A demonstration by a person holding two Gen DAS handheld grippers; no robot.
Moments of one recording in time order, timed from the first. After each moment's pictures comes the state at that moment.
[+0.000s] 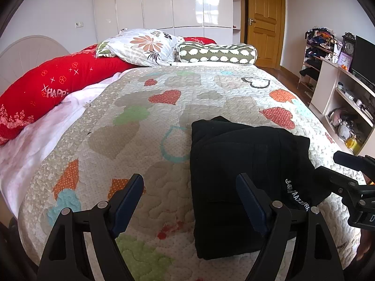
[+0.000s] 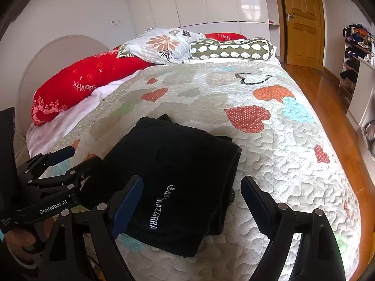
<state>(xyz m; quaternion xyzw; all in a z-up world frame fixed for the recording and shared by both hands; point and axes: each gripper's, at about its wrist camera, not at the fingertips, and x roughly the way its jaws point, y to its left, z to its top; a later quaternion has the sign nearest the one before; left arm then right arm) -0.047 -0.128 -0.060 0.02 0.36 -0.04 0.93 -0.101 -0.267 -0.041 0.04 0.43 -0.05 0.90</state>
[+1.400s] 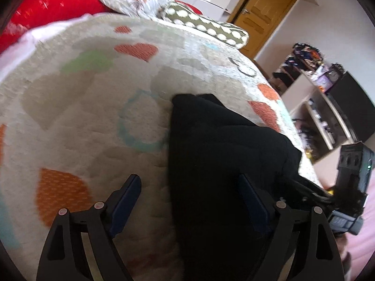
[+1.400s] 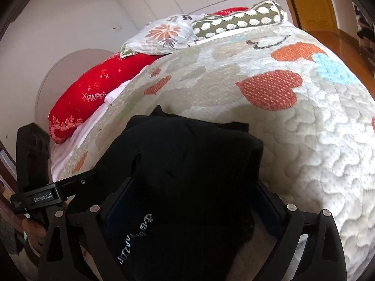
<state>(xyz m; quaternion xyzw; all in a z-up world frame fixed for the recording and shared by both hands) 0.057 -0.080 -0.123 -0.15 0.46 -0.18 0.86 -0.048 -0.309 -0.108 0.16 0.45 0.03 0.88</state>
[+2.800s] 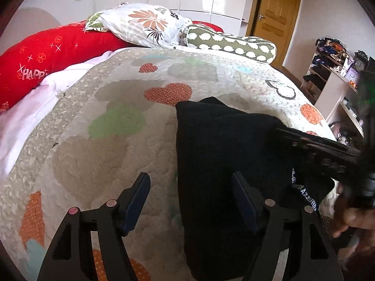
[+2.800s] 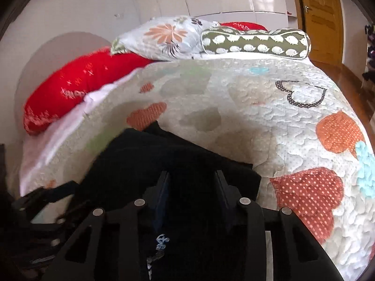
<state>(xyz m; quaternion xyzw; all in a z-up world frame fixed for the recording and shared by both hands) 0.103 -0.085 -0.104 -0.04 0.41 -0.06 0.91 0.085 -0.288 -0.101 0.06 0.45 0.00 0.89</state>
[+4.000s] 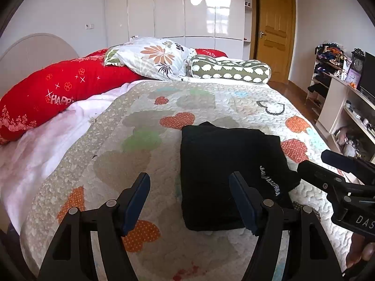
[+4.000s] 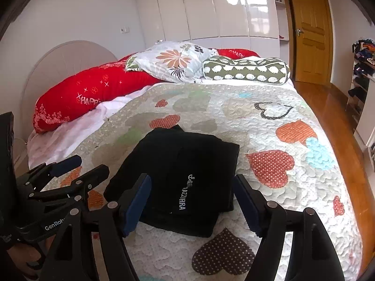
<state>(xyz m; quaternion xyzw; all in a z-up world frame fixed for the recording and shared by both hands) -0.010 -0.099 -0.039 0.00 0.33 -0.02 0.94 -0.026 -0.249 -0.023 0.02 0.39 -0.03 0.92</state>
